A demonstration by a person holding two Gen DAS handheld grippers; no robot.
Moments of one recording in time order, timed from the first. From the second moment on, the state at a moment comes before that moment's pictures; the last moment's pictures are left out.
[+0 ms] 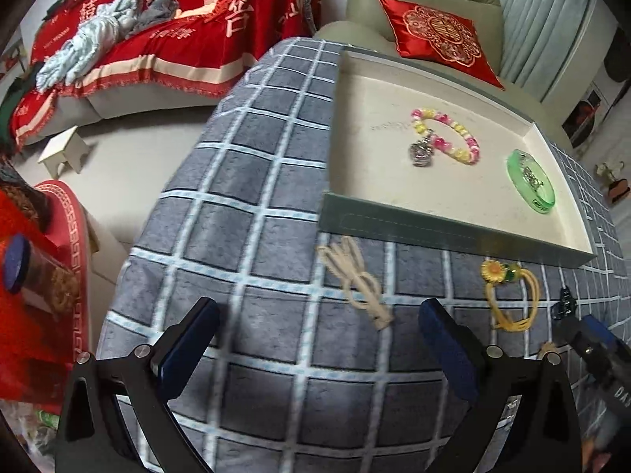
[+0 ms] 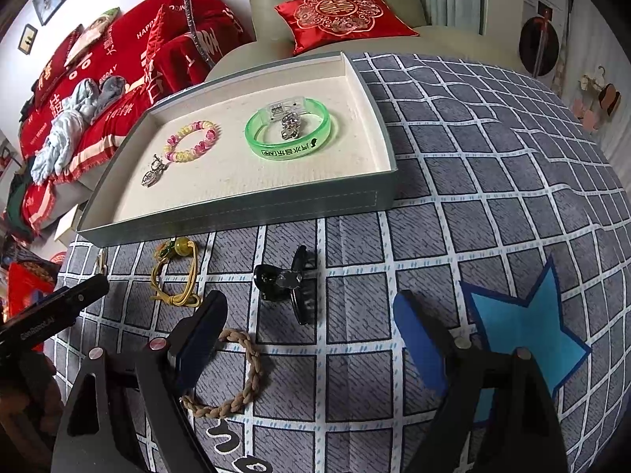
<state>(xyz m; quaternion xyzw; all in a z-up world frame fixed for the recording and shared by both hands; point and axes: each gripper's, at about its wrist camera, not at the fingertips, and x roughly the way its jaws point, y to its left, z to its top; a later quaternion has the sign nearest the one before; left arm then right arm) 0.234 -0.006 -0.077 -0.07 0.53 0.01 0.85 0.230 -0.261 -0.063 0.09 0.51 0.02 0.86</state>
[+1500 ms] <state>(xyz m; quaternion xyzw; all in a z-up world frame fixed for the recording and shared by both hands) 0.245 -0.031 0.006 -0.02 0.40 -0.18 0.90 0.270 -0.235 0.007 0.09 0.46 0.08 0.88</state>
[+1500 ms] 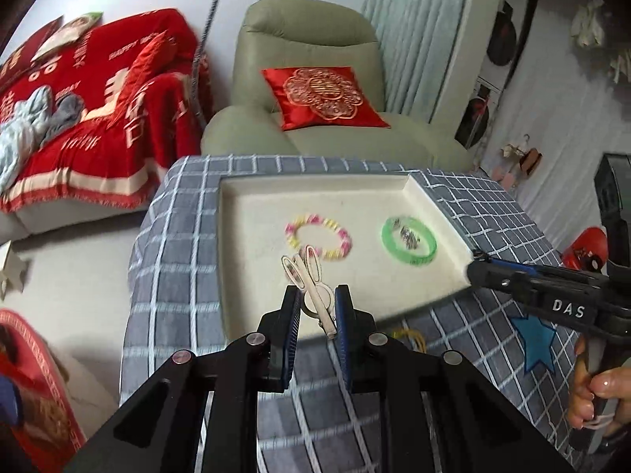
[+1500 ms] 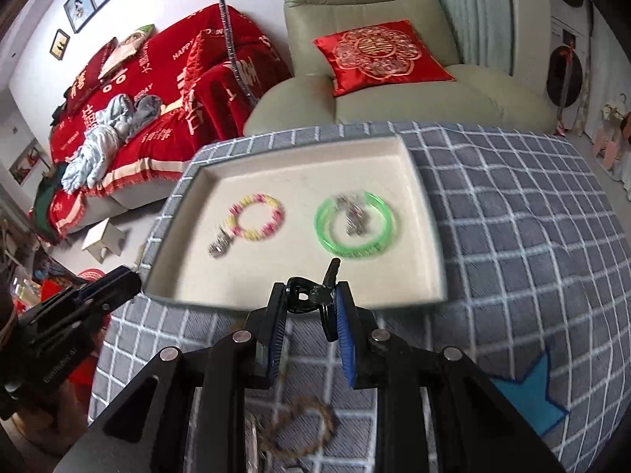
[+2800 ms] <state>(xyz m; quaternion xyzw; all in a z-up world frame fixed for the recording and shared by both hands) 0.321 -0.087 -0.058 0.09 0.48 -0.19 0.85 0.366 -0.217 -0.058 0.07 0.52 0.05 0.85</state>
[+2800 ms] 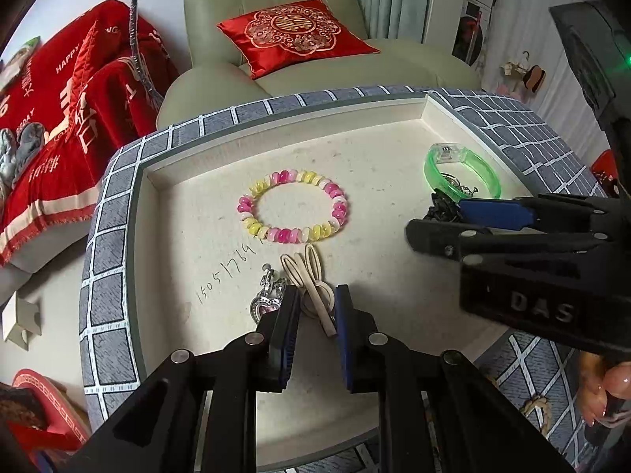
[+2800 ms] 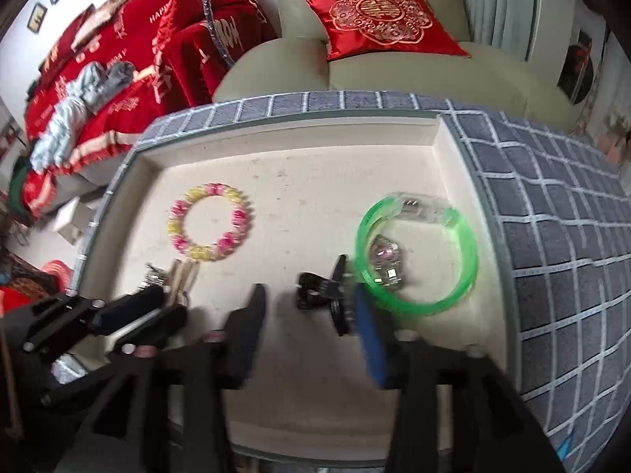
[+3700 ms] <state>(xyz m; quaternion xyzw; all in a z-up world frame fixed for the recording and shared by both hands) 0.302 -0.072 -0.030 0.05 0.44 -0.15 0.88 0.286 -0.261 -0.022 0.18 0.47 0.04 0.86</state>
